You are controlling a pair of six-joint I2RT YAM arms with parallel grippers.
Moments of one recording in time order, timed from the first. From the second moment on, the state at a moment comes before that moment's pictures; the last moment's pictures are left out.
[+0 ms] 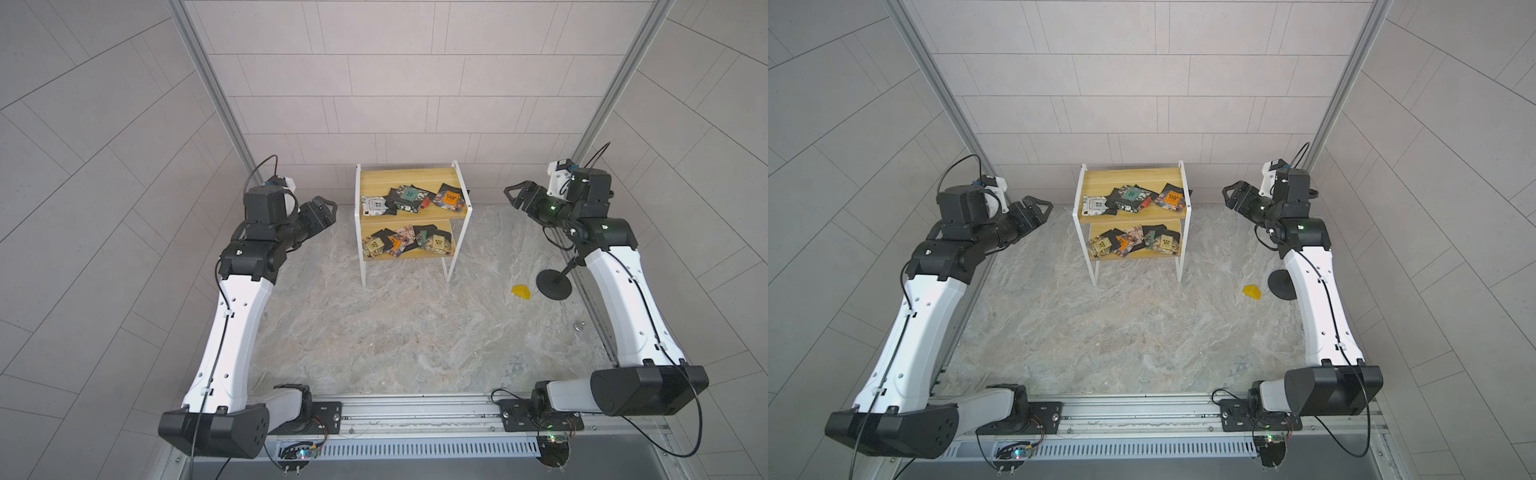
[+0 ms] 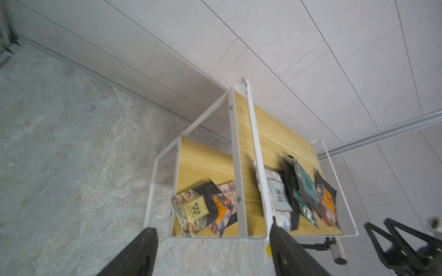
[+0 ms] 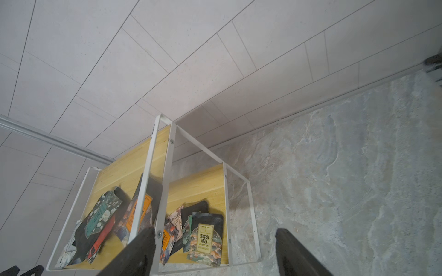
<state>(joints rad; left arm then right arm) -0.06 1.23 1.53 -0.76 0.32 -0.62 -0.04 1.40 1.65 -0.70 -0.36 0.57</state>
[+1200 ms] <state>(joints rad) -0.18 1.26 1.62 -0.96 0.41 -0.57 0.44 1.73 2.22 -1.16 -0.22 -0.29</state>
